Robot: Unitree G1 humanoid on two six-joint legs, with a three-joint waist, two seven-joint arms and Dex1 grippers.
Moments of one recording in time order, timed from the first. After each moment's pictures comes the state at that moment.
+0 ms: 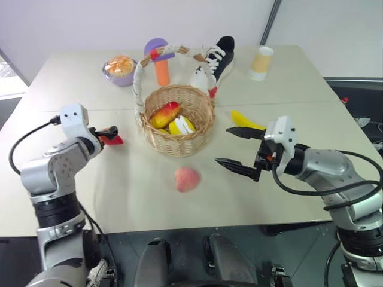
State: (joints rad) left arm -0.57 0.34 0.48 -0.18 -0.41 1.26 0.03; right arm -0.29 -0.69 -0.03 -0.47 0.56 0.52 0.85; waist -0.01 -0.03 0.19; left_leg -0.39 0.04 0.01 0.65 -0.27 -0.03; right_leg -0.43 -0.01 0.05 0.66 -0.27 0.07
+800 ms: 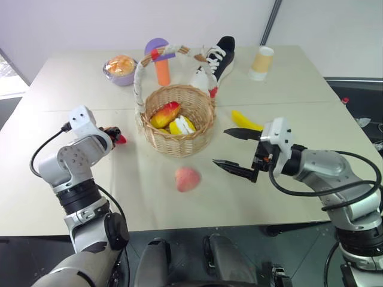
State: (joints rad) left arm -0.69 0.19 0.61 -0.07 -0.37 1.28 0.20; right arm -0.30 -0.69 -0.01 -0.48 0.55 0.52 0.83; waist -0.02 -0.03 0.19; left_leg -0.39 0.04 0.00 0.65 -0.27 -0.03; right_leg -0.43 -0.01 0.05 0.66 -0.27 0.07
